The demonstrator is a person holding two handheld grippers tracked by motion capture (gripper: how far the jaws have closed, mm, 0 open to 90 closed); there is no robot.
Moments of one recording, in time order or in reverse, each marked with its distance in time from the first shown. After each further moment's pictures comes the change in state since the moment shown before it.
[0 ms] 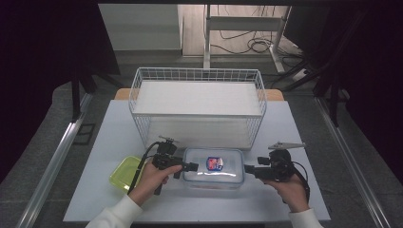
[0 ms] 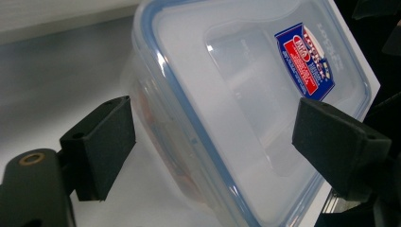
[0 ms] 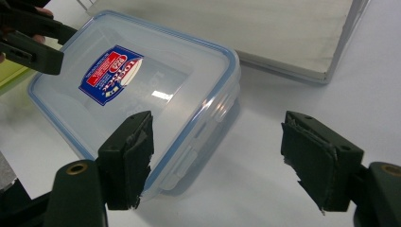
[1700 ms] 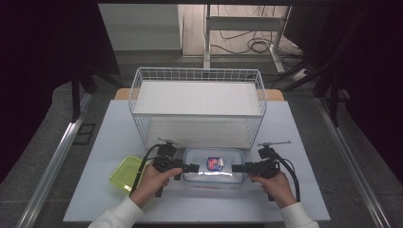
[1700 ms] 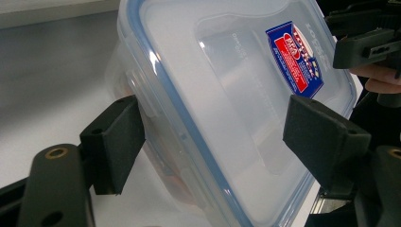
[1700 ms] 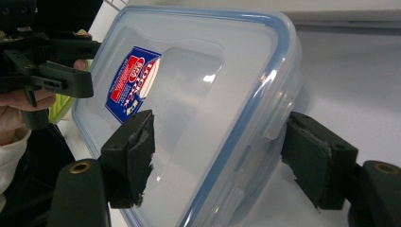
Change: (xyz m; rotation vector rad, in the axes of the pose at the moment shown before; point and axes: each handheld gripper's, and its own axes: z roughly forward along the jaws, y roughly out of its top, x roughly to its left) left arm 0.000 -0.007 0.001 -0.050 -0.044 -0.013; right arm -0.012 -0.001 0.048 0.087 0.247 0.237
